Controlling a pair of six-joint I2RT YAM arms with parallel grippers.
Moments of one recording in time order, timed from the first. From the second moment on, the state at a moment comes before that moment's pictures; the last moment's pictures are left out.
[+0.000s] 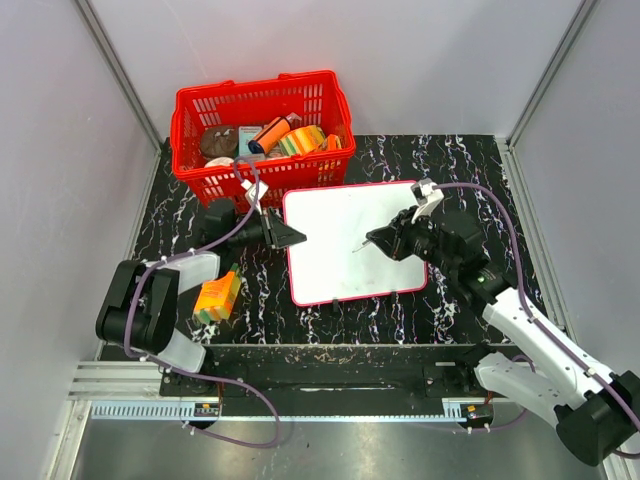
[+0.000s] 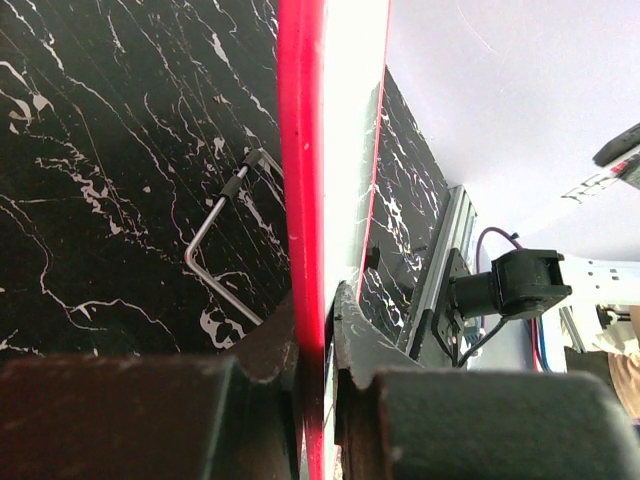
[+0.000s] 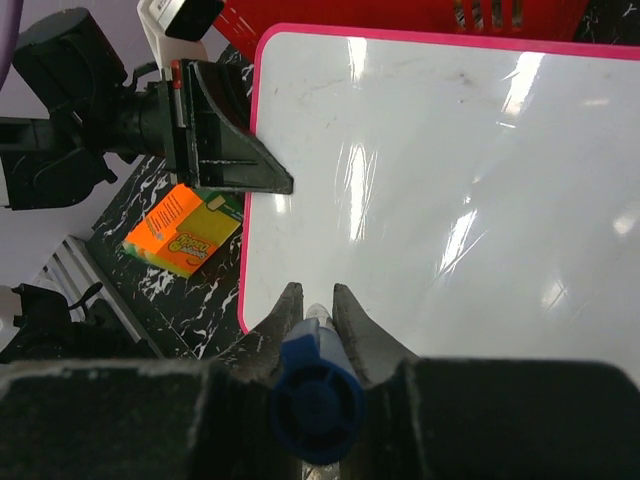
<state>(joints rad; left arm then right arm) -0.23 1.54 0.64 0.59 0.93 -0.63 0.54 0.92 0.75 -0.04 -0.27 0.42</state>
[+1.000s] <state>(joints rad) -0.24 1.49 0.62 0.54 0.86 -0.60 0.99 1.09 0.88 0.23 0.28 0.24</state>
